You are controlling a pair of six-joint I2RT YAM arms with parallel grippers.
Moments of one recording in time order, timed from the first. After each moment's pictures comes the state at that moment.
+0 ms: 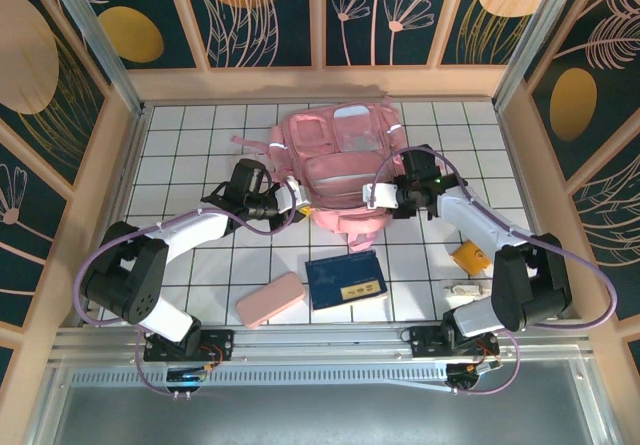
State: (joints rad) left arm -0.49 1.55 0.81 0.00 0.67 0.63; right arm 0.35 1.43 0.95 -0.52 -0.18 -1.30
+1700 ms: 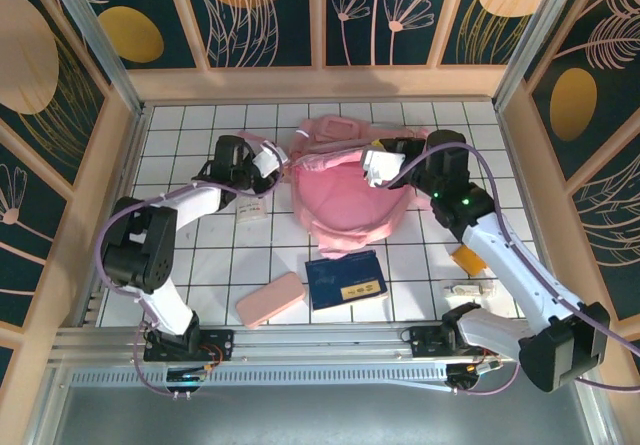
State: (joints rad) left arm -0.29 1.75 0.98 0.12 0.46 0.57; right arm 0.45 1.09 0.99 -0.16 -0.26 -1.16
